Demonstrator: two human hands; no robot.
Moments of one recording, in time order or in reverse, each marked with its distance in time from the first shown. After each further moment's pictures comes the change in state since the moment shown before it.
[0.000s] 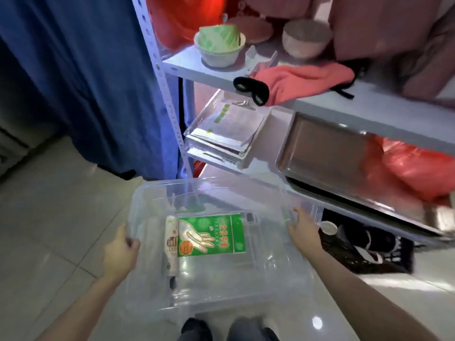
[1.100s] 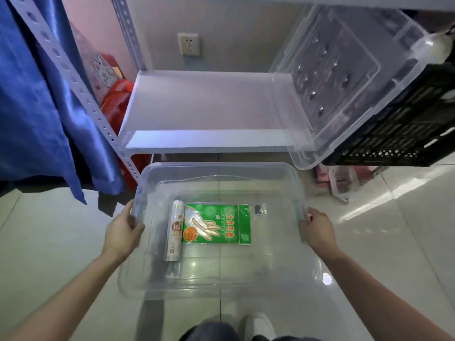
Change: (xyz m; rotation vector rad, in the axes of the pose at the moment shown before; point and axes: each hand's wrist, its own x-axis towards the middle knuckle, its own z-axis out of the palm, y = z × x) left_hand 0.285 -0.216 0.465 0.001 -0.278 0.569; right_hand 0.077 0.260 0.452 0.106 0.368 0.395
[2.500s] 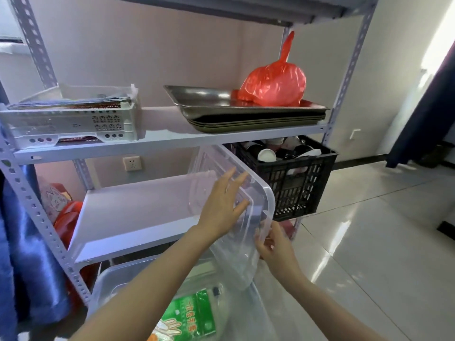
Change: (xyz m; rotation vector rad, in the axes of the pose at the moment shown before) left_hand -0.085 0.411 -0.002 -0.139 -0.028 1.160; right_hand -0.099 -0.072 -0.163 0.633 0.325 -0.328
